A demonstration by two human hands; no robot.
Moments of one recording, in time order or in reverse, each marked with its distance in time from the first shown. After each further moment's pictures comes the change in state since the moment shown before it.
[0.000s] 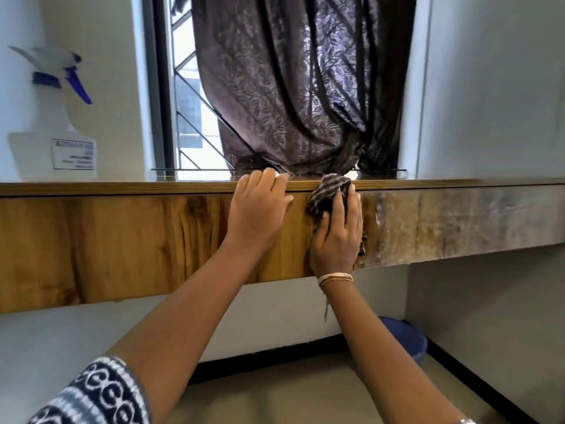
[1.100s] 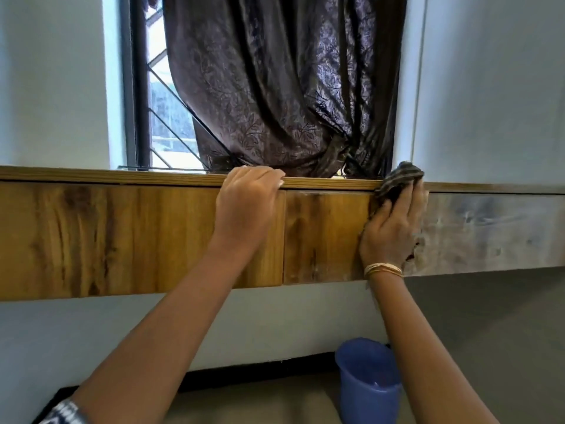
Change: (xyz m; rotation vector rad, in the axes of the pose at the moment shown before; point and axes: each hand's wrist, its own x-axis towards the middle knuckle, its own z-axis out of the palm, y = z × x) left_hand 0.043 0.121 0.045 -0.203 0.099 -0.113; right_hand 0.087 0.188 -0.055 -0.026 0.086 0.211
